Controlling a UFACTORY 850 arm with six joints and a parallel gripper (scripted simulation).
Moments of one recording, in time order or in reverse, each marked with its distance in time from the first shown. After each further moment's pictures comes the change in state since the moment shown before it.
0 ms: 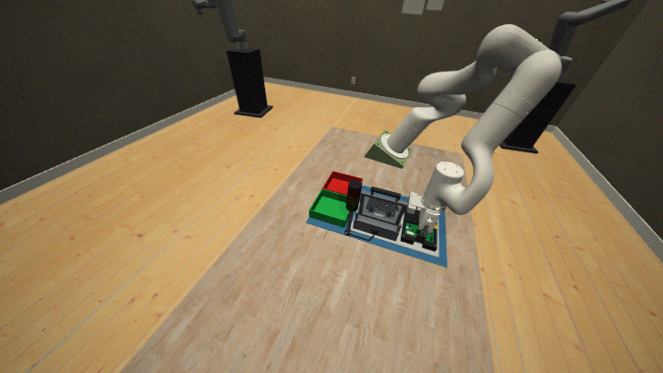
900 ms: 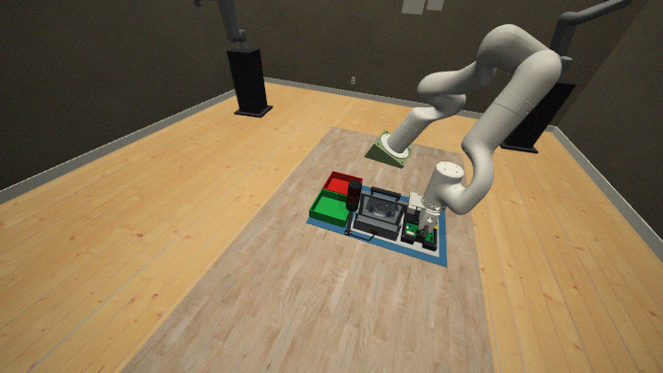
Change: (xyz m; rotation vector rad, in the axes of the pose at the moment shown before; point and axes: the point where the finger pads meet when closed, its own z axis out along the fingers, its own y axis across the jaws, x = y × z) arm 0.000 0.000 0.000 0.000 0.000 0.000
